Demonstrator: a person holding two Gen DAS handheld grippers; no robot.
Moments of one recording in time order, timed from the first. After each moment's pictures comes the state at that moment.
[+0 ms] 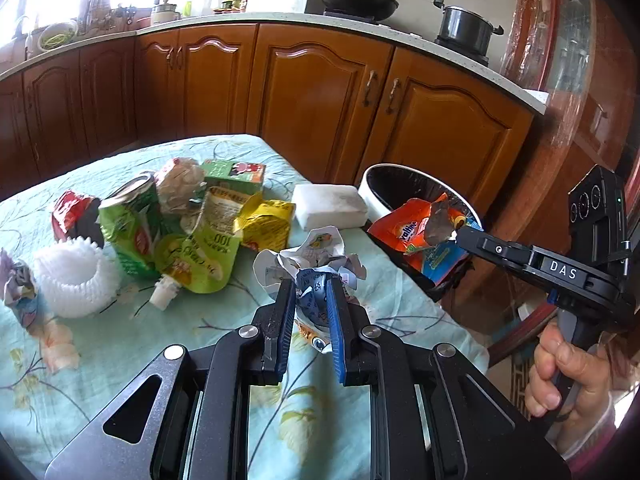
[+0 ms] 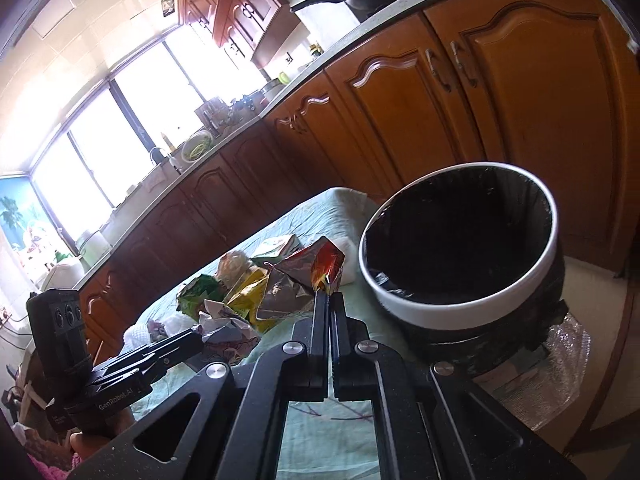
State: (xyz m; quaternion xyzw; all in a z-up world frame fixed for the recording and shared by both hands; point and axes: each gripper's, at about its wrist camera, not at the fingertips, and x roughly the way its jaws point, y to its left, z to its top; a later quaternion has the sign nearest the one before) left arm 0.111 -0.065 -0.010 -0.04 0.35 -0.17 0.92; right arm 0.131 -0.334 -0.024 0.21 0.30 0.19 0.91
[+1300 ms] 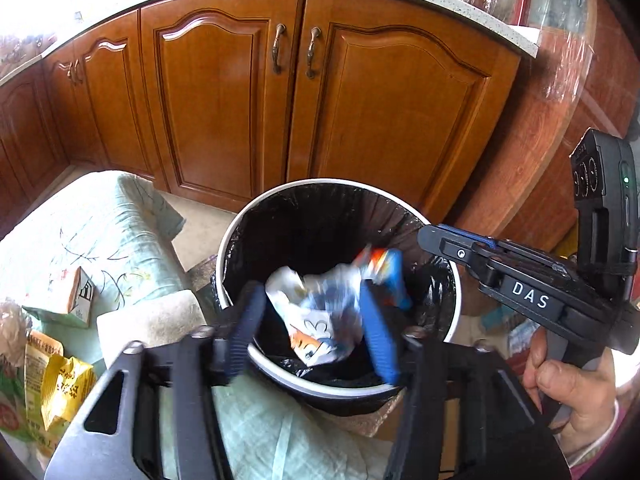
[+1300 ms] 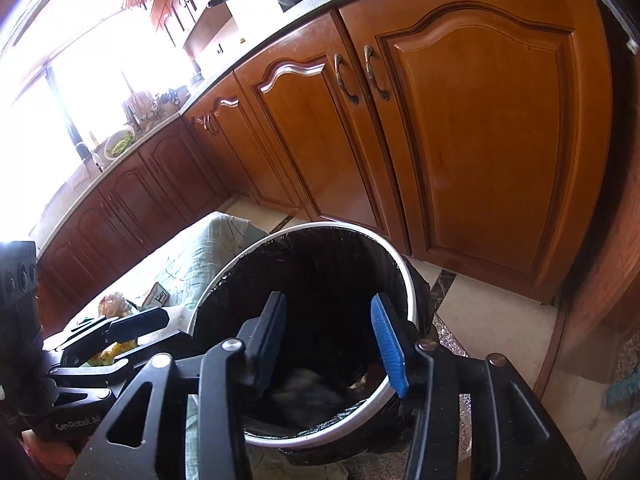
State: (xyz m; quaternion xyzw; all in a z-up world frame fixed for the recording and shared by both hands) left arm 0.241 -0.244 -0.006 0.04 0.40 -0.24 0.88; right arm 0.213 -0.411 -0.028 0.17 0.34 0.08 0.92
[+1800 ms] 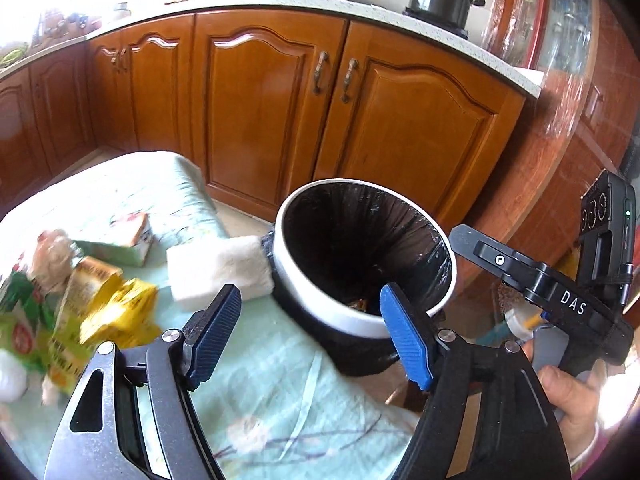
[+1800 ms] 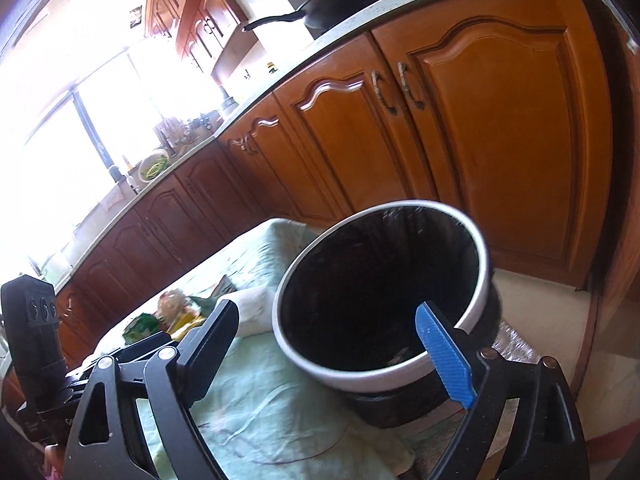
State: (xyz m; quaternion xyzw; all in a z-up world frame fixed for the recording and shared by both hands) left arm 0.182 -0.169 0.002 -0.02 0.37 -0.21 0.91; right arm 0.156 -0.364 -0.024 0.21 0.29 0.13 0.92
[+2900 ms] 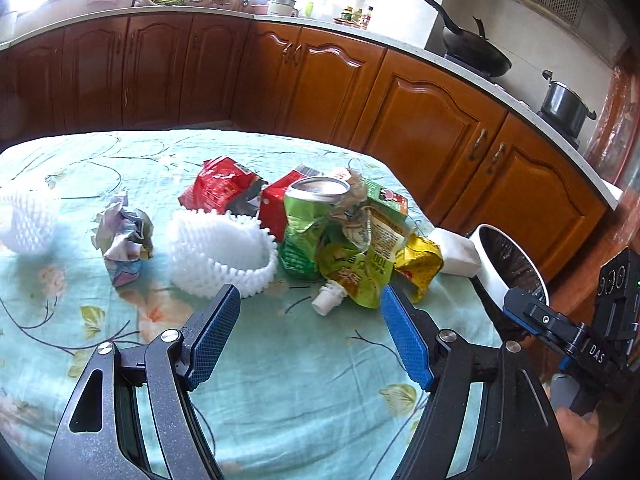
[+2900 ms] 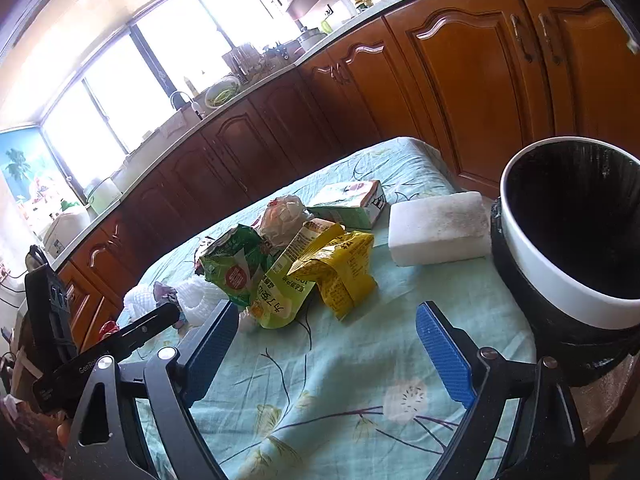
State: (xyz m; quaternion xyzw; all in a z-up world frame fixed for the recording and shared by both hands) left arm 0.109 0.055 -0.021 -0.15 0.34 -0.01 0.93; right arm 0.169 -0.198 -0.040 0.15 0.35 0.26 0.88
